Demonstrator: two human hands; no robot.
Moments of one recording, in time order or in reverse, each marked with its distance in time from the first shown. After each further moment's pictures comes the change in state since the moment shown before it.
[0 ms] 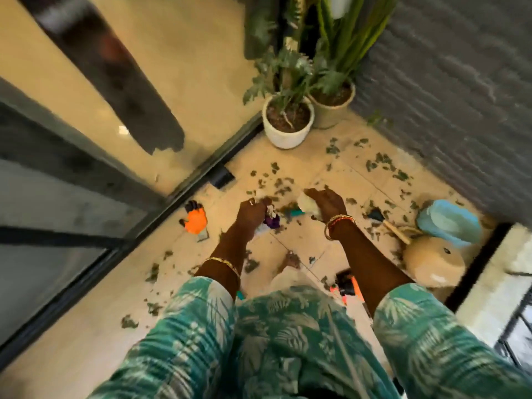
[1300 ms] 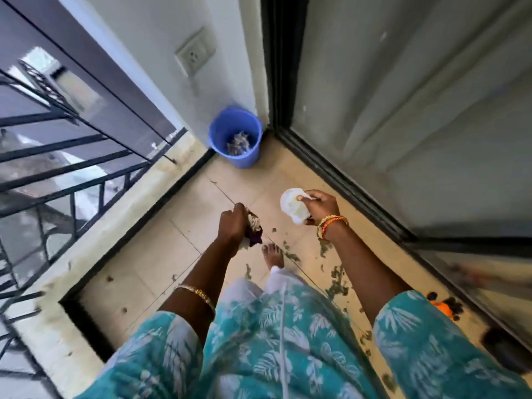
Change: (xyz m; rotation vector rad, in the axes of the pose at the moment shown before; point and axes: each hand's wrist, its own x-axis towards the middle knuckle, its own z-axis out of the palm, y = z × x) left_hand -0.342 -0.524 -0.699 -1.207 1.098 -0.337; right_hand -0.552 0.345 0.747 -1.074 -1.132 -0.366
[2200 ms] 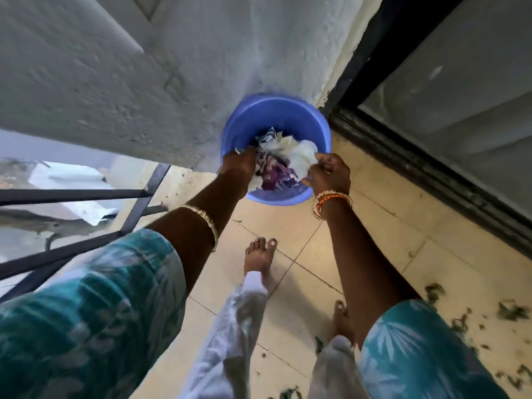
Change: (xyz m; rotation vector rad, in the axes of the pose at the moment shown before) left_hand 0.547 0.136 0.003 0.232 0.007 0.078; right_hand 0.435 0.005 0.306 0.171 0.336 0.021
